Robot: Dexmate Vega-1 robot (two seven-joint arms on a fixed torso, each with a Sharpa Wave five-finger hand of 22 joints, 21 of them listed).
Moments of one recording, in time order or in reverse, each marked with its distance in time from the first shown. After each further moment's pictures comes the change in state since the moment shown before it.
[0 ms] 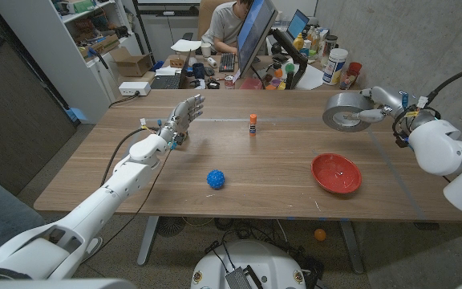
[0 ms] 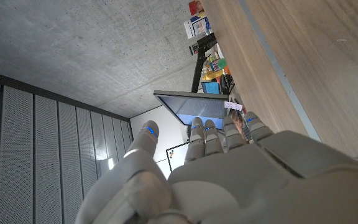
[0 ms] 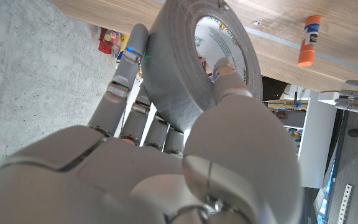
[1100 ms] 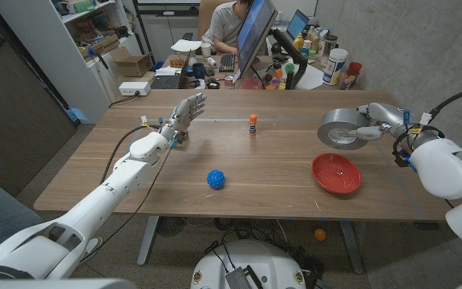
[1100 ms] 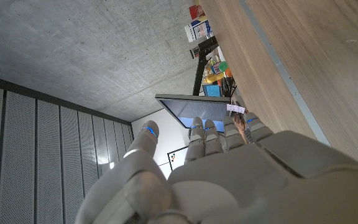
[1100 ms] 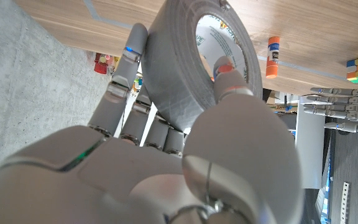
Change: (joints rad) left arm -0.007 0.007 0.008 -0.012 0.007 0.016 -0.005; left_hand 0.000 0.000 0.000 0.000 0.000 0.000 0.000 0.000 0.000 0.000 0.000 0.000 0.000 0.000 0.000 0.000 0.000 -0.006 -0.006 0.000 0.000; right arm -0.114 0.175 0.044 -0.129 -0.137 0.006 0.154; right_hand 0.013 -0.013 0.011 0.004 0.000 0.023 0.023 0.019 0.000 0.031 -0.030 0.000 0.014 0.022 -0.010 -0.013 0.005 0.000 0.000 0.000 0.001
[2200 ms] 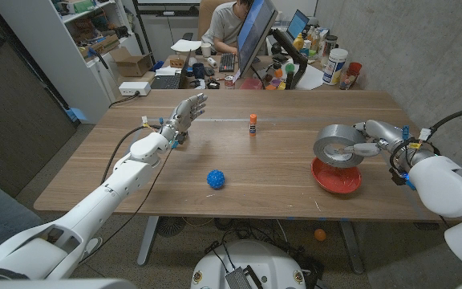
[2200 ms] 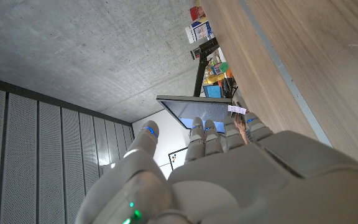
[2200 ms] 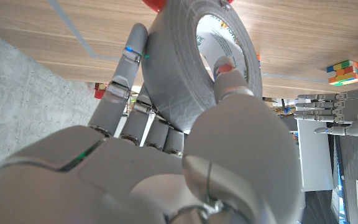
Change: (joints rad) left arm 0.012 0.007 0.000 -0.029 0.006 0.005 0.013; left_hand 0.000 0.000 0.000 0.000 0.000 0.000 0.000 0.000 0.000 0.000 0.000 0.000 0.000 0.000 0.000 0.000 0.000 -0.004 0.004 0.000 0.000; right arm -0.065 0.096 -0.027 -0.047 -0.011 -0.017 0.049; right_hand -0.003 0.003 0.000 0.001 -0.004 0.003 -0.003 0.004 0.000 0.009 -0.002 0.000 0.000 0.009 -0.009 -0.008 0.012 0.000 0.000 0.000 0.000
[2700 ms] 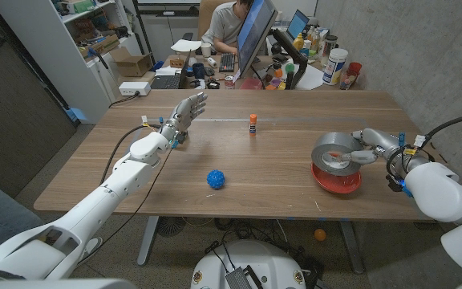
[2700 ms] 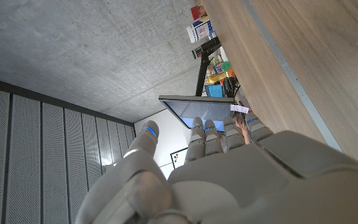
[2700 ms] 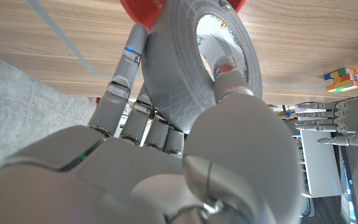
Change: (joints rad) left arm 0.008 0.006 -0.003 -0.022 0.005 -0.001 0.009; left_hand 0.000 0.000 0.000 0.000 0.000 0.000 0.000 0.000 0.000 0.000 0.000 0.000 0.000 0.000 0.000 0.000 0.000 -0.004 -0.004 0.000 0.000; right arm -0.006 -0.009 -0.024 0.018 0.032 -0.026 -0.011; right_hand 0.000 0.000 0.000 0.000 0.000 0.002 0.002 0.004 0.000 0.005 0.005 0.000 0.005 0.000 0.000 0.002 0.006 0.000 0.000 0.000 0.000
